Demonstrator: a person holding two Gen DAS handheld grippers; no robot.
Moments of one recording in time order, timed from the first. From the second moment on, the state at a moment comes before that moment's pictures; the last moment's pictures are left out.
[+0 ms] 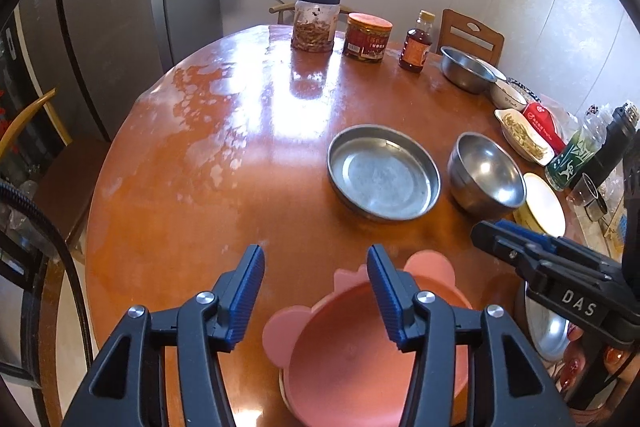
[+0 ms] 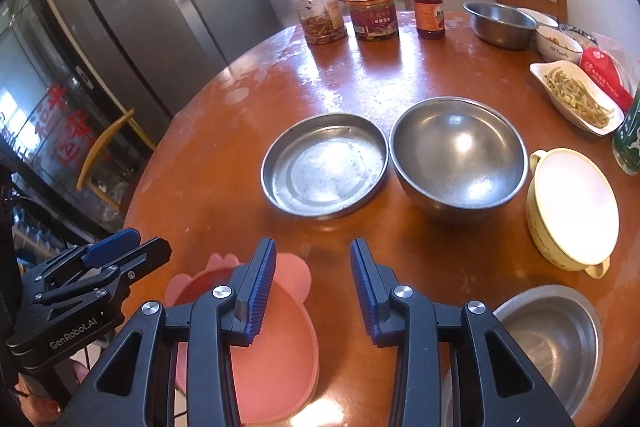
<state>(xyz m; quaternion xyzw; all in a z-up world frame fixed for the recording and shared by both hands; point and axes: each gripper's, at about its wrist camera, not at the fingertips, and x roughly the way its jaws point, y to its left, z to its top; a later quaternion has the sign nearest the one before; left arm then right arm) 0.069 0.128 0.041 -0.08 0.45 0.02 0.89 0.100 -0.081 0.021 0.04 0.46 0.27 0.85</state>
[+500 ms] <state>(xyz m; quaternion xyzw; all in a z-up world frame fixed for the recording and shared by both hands) 0.173 0.139 0.012 -0.06 0.50 -0.01 0.86 0.166 -0.068 -0.019 0.08 0.51 0.20 0.83</state>
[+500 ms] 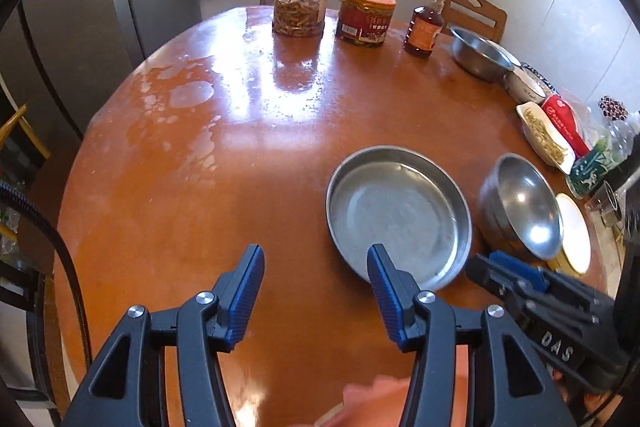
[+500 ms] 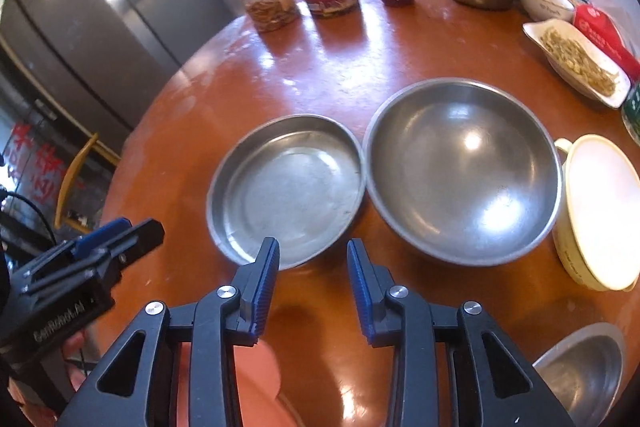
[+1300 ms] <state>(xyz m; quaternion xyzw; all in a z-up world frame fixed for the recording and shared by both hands) 0.225 0.142 -0.045 -0.12 0.55 -0.08 0.83 0.187 -0.059 -0.042 0.07 0.53 0.20 0.82</state>
